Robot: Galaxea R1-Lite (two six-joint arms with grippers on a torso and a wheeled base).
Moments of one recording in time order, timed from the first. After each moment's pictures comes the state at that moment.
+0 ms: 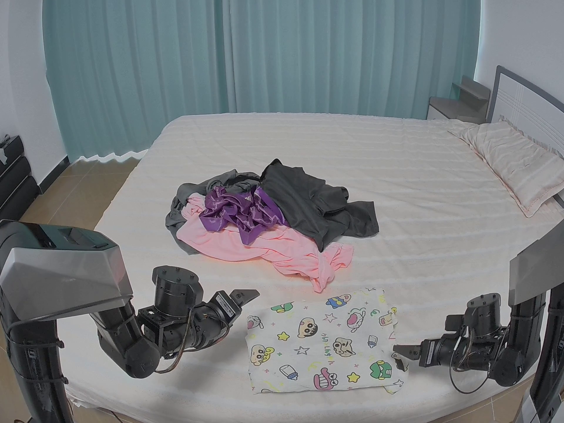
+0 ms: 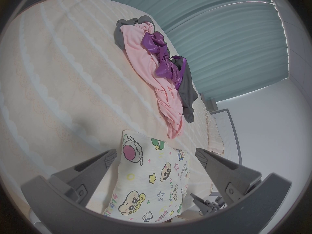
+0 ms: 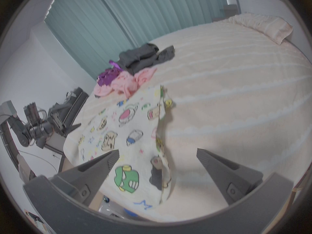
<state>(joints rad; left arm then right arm) -0.48 2.20 -0.52 -1.15 -0.11 -1.11 0.29 2.23 -0.02 -1.46 0.16 0.38</state>
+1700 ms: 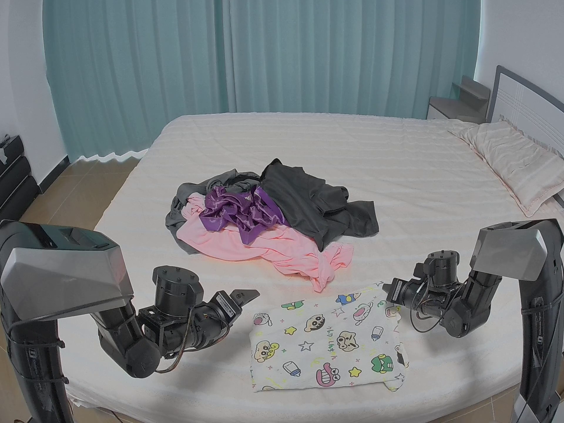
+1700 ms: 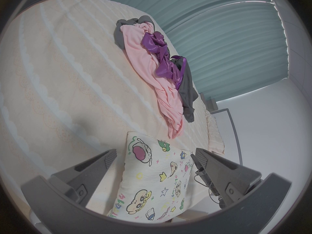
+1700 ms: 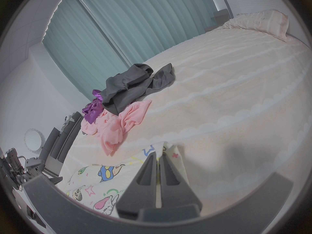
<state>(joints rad) -0.48 2.21 -0.52 -1.15 -0.11 -1.11 0.22 2.46 -0.73 -1.20 0.14 0.48</state>
